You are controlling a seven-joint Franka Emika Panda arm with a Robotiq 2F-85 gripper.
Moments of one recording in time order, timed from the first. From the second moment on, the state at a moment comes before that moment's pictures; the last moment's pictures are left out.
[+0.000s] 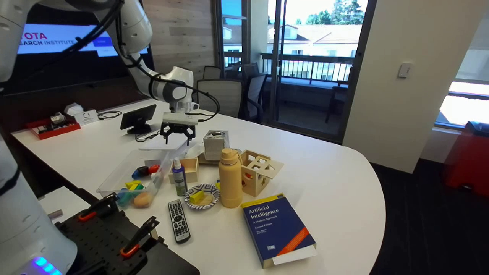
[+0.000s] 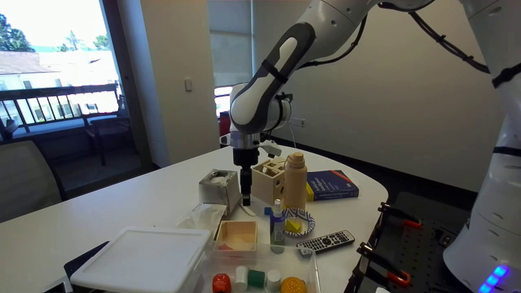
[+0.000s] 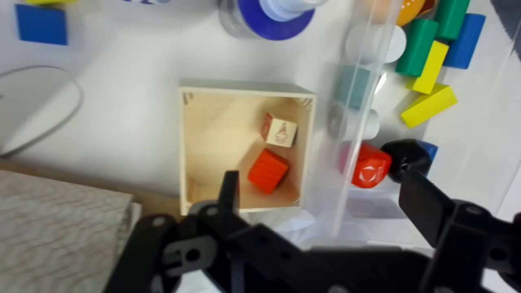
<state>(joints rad) -0.08 0.52 0.26 -2.07 0.09 2.48 -0.66</state>
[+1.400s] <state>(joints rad) 0.00 0.38 -0.08 -2.53 0.07 2.97 0.11</state>
